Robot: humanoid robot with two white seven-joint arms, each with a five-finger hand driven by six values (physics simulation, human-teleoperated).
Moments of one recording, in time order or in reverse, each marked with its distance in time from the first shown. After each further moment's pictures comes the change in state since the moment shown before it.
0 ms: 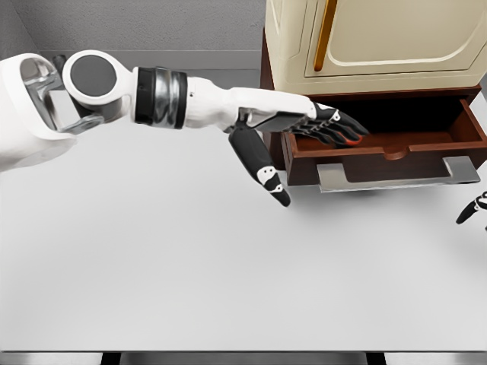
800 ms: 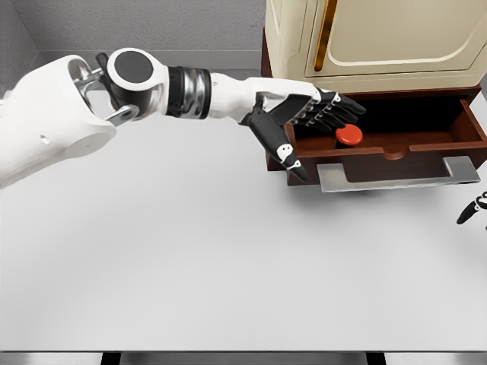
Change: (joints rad) left arm 0.060 -0.142 0.020 0.225 0.052 0.068 0.008; right arm 0.005 -0.010 0.001 0.000 -0.006 0.000 0.000
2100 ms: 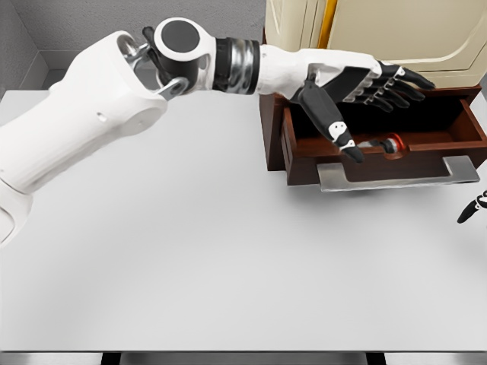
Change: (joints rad) left arm -0.021 -0.207 0.125 0.182 -0.048 -0.042 -0.125; right arm -0.002 -0.008 -0.001 0.000 -0.001 0.000 0.000
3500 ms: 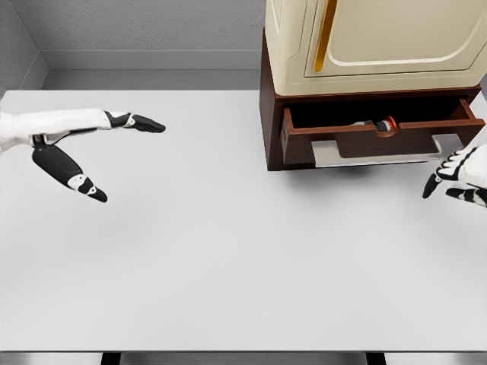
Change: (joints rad) left arm 0.252 0.933 -0.003 -0.383 -0.296 -0.537 -0.002; right arm -0.400 -0.041 0.369 0.007 -0.008 0.001 0.000
